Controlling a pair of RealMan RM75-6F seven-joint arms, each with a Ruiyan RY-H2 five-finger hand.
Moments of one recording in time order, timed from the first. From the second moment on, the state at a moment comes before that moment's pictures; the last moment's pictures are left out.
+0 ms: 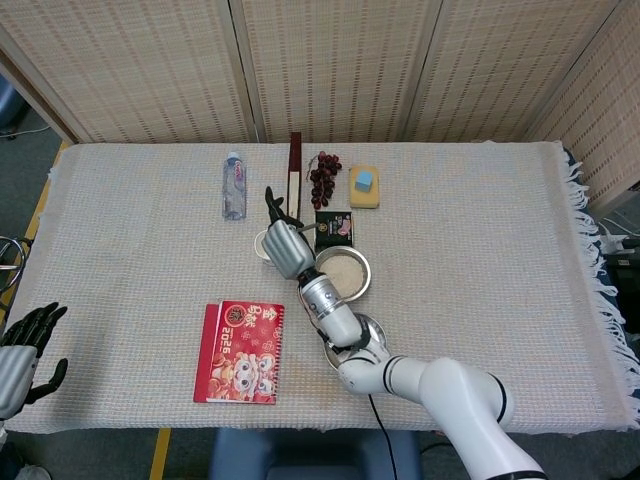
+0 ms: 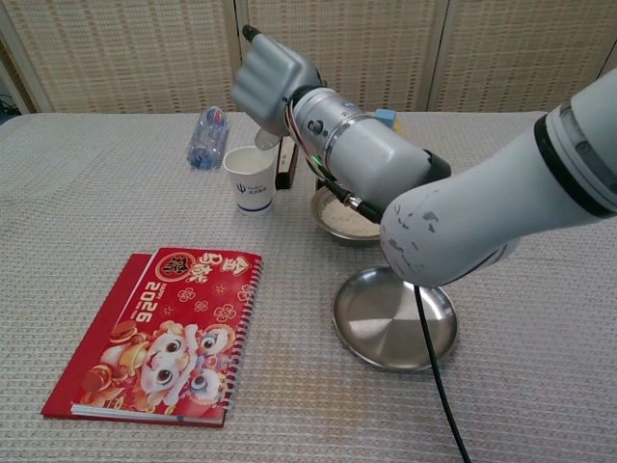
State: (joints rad) left arm -0.10 -1.03 0.01 -1.59 1.52 1.41 -0.08; right arm 1.38 -1.99 0.07 -0.86 -0.81 1.11 -1.29
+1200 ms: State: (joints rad) left arm -0.09 -1.05 0.02 -1.62 1.53 1.42 -0.02; right arm 0.85 -1.54 -0.03 -1.71 -1.00 1.09 -0.67
